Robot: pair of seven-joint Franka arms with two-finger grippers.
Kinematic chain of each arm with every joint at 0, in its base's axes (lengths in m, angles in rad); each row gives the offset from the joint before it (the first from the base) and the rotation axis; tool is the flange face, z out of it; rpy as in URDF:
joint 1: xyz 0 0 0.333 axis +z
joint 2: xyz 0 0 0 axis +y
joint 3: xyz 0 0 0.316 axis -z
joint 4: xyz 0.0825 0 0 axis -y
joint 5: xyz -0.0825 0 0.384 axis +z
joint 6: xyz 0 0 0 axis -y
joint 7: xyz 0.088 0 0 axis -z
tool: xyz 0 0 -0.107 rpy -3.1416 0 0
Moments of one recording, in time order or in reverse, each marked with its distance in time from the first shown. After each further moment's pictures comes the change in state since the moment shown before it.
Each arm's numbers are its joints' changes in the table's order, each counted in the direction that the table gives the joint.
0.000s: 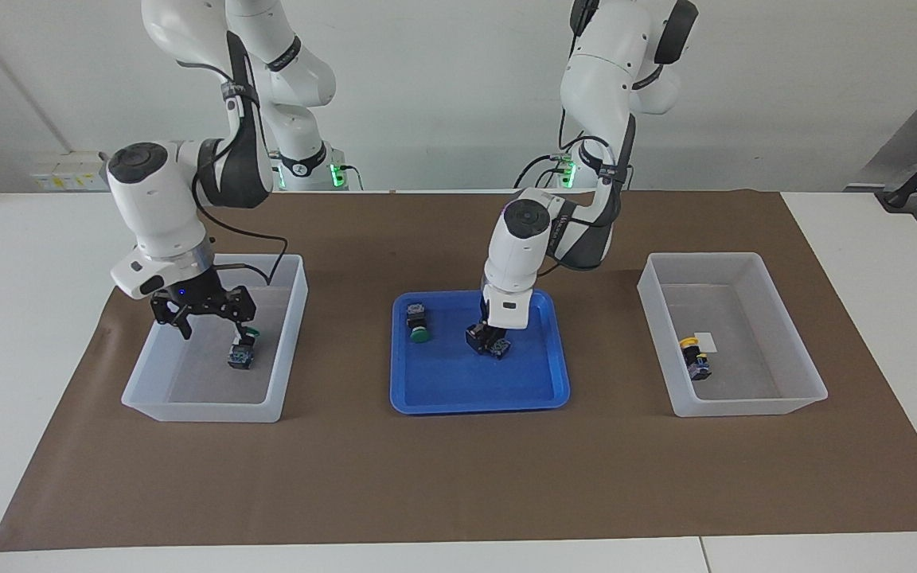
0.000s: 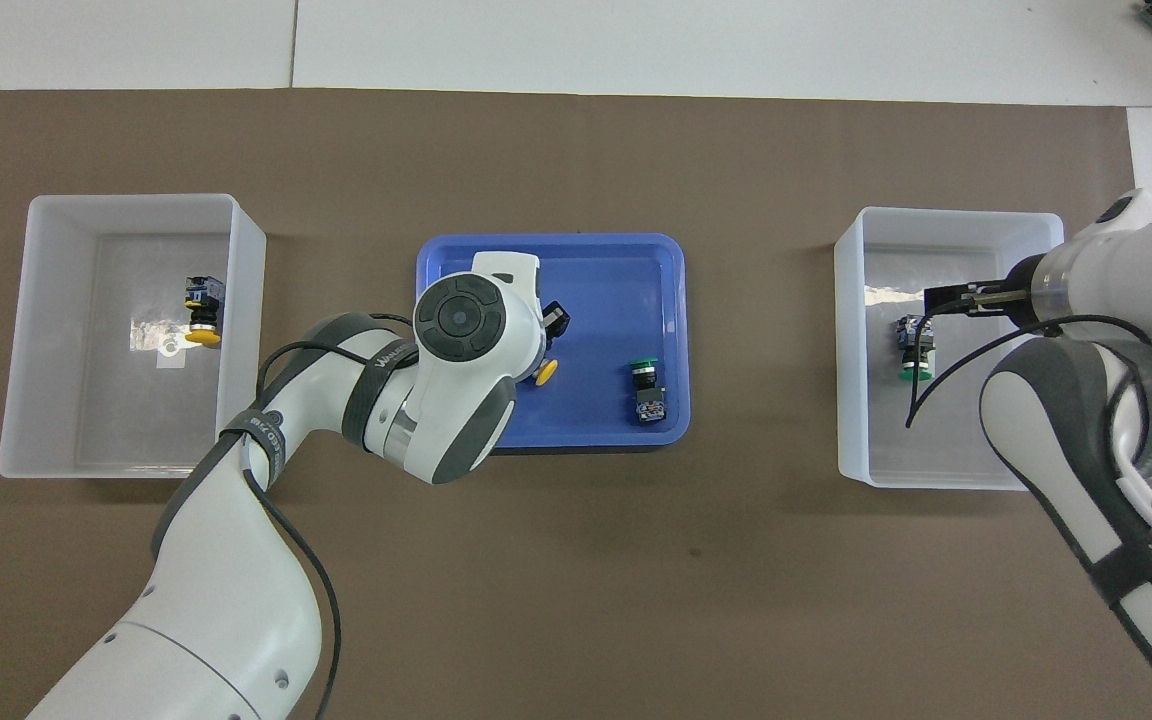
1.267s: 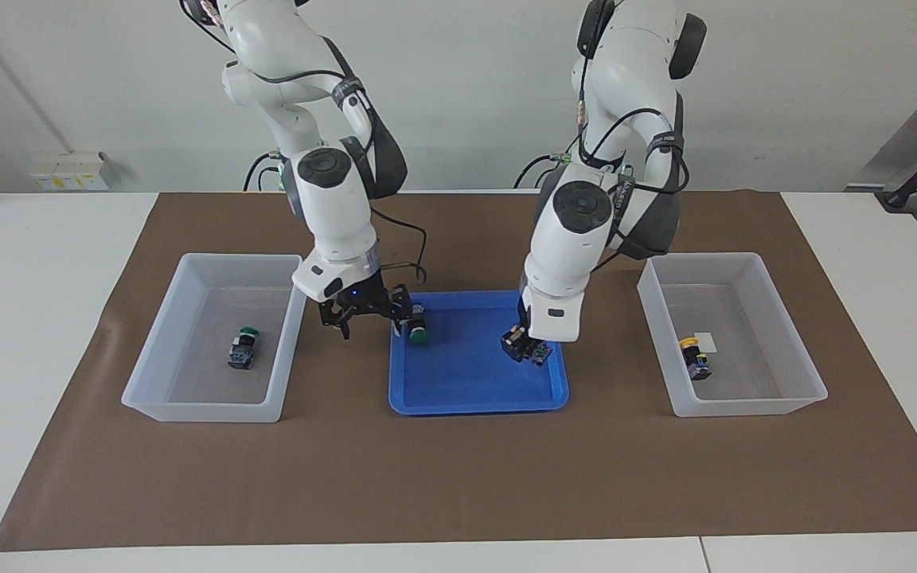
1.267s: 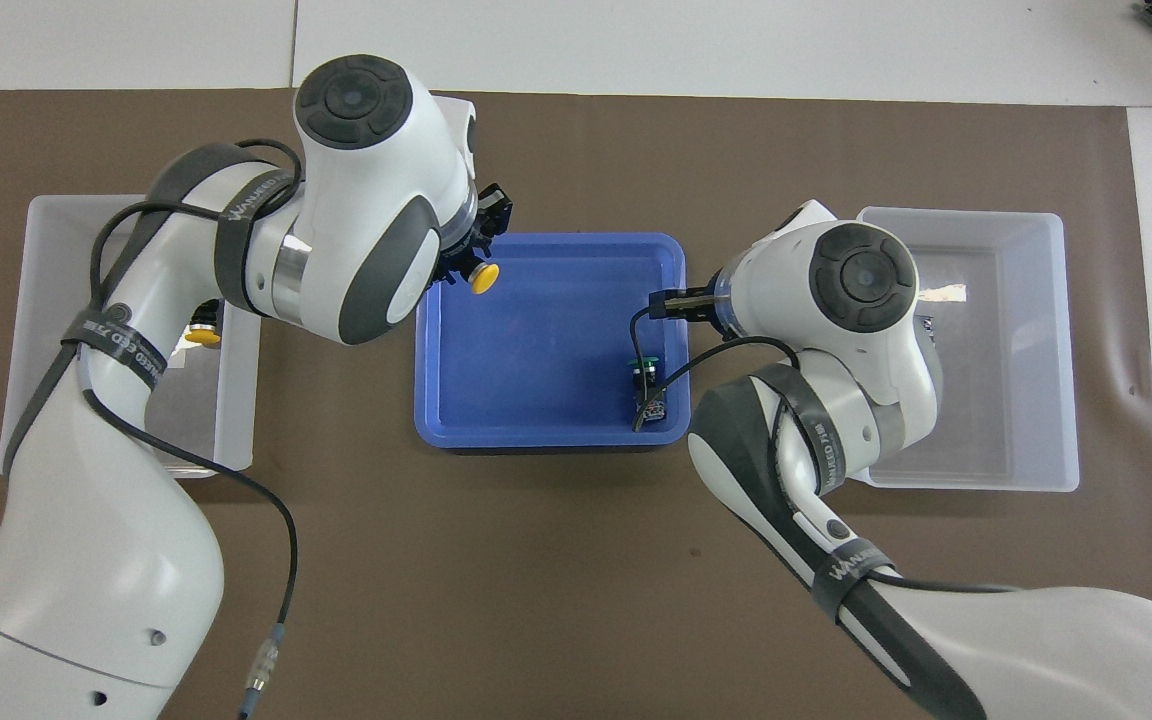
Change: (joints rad) left arm 0.133 0.081 -0.020 0.506 0.005 -0.517 0.195; right arm 0.402 0.236 -0.033 0.144 0.006 0.102 0.392
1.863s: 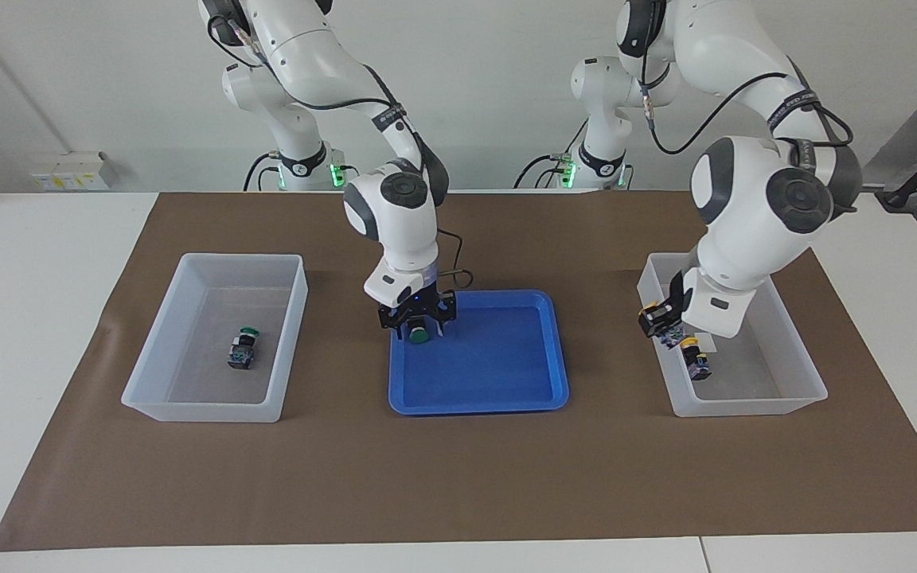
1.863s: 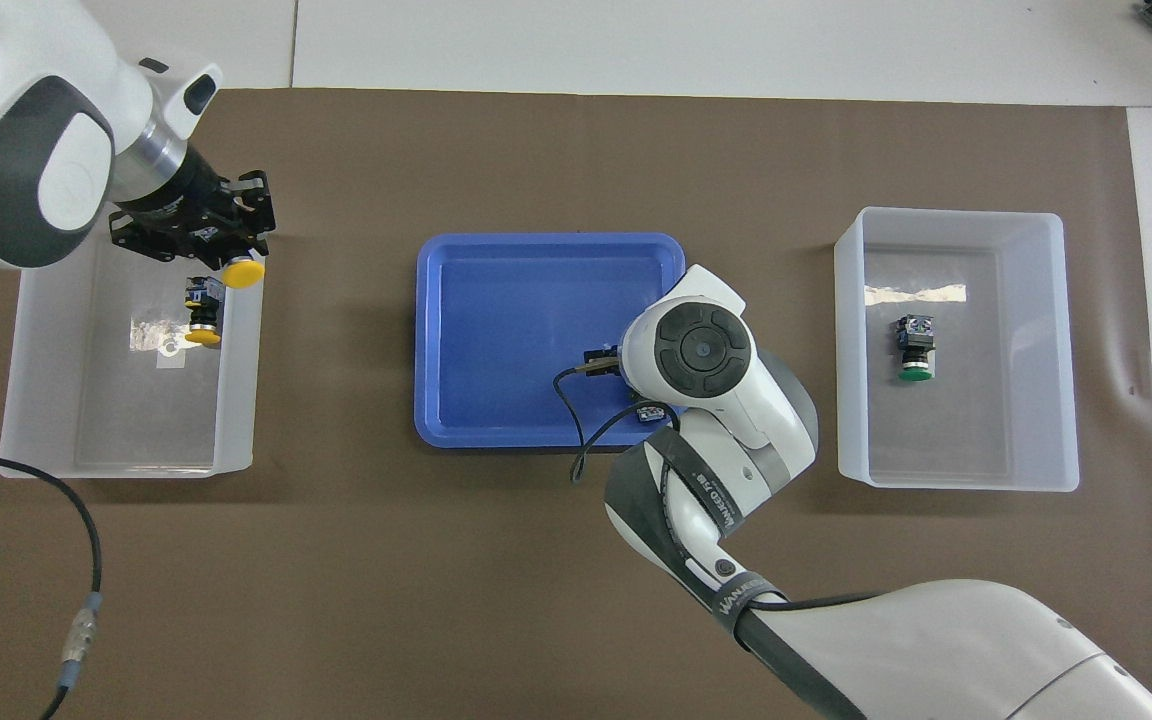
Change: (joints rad) left arm 0.303 -0.090 -0.008 0.043 0.000 -0.292 0.664; right arm 0.127 0.083 0.000 -0.035 -0.116 0.046 0.120
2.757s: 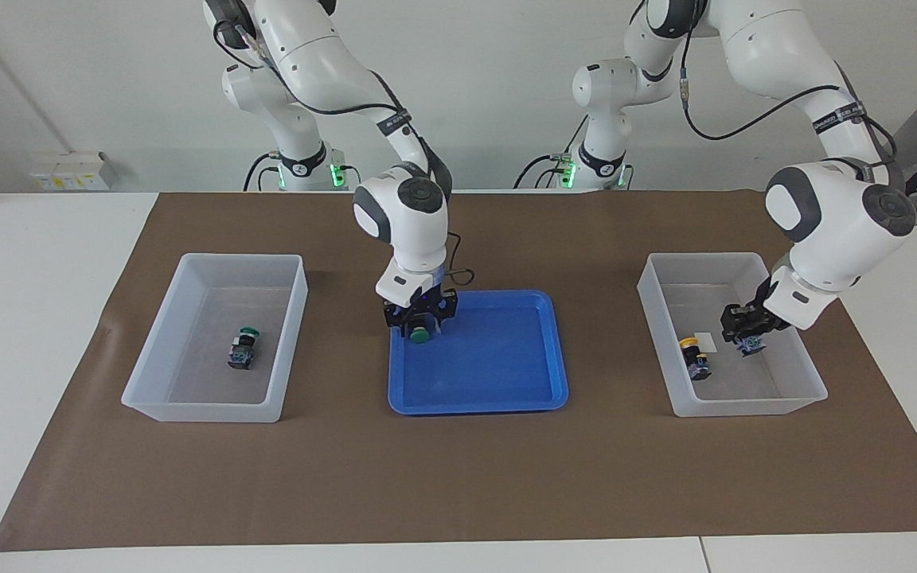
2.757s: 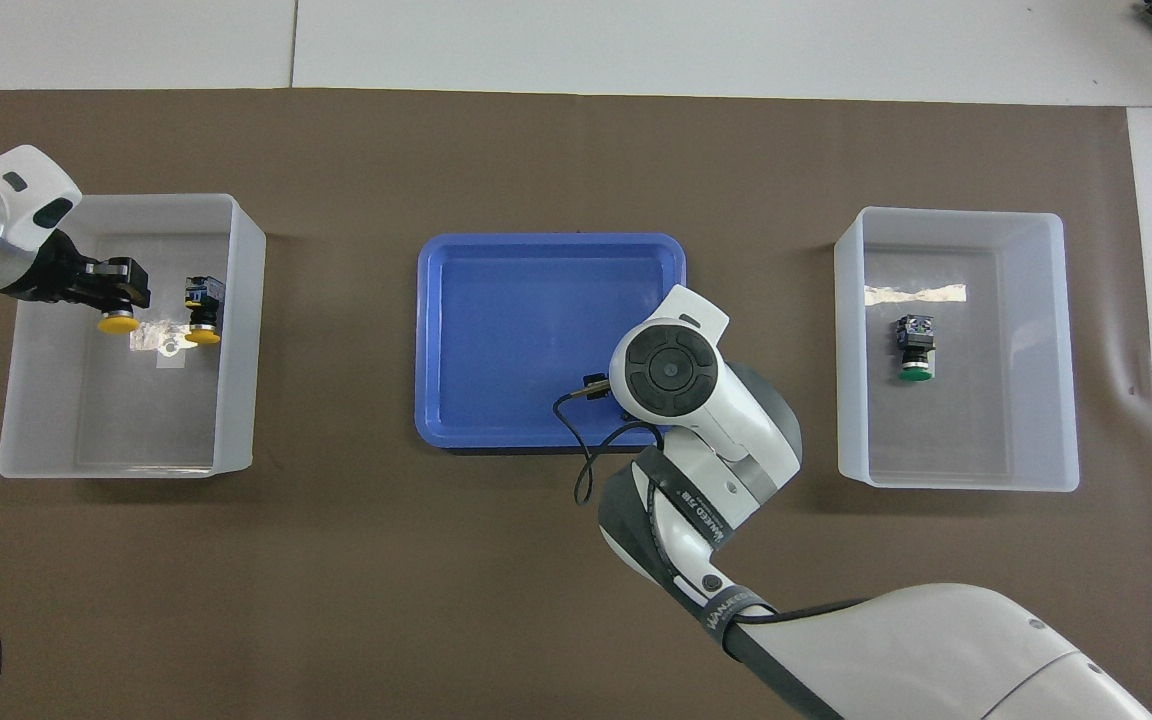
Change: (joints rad) left arm 0.232 -0.138 -0.004 -0.487 0.000 0.444 0.503; right arm 0.016 0.004 0.000 -0.026 -0.075 -0.046 0.001
